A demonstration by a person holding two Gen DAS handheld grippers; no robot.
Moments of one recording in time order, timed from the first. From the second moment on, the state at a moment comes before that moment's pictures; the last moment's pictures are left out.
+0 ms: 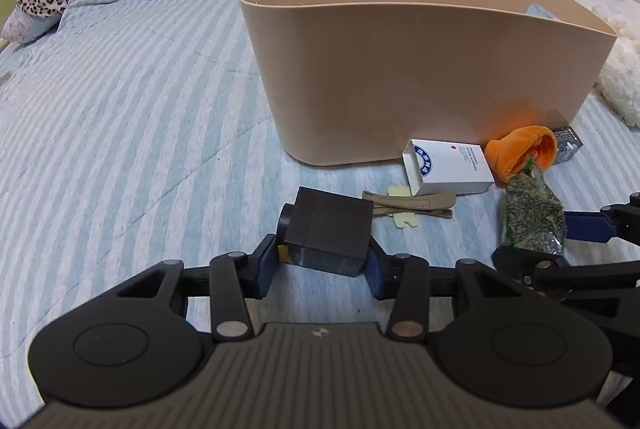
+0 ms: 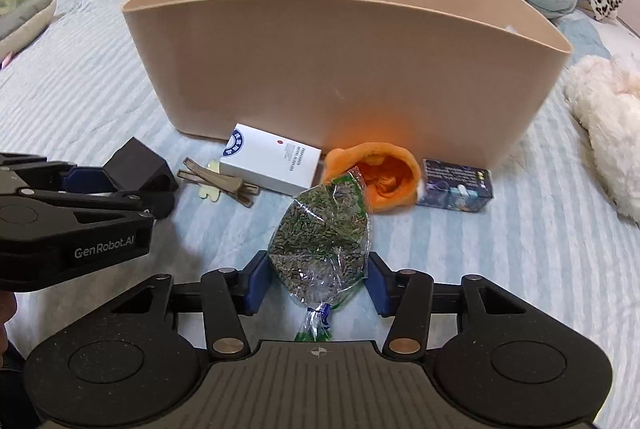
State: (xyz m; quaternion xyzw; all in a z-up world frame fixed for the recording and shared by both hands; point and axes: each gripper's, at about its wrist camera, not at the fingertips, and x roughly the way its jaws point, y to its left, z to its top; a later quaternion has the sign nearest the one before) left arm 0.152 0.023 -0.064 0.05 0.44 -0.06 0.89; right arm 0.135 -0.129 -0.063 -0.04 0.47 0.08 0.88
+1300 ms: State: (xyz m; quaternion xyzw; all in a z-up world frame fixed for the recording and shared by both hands) left arm 0.215 -0.023 0.034 0.07 0.31 -0.04 0.95; right arm 0.178 -0.200 0.060 0.01 0.30 0.03 0.95
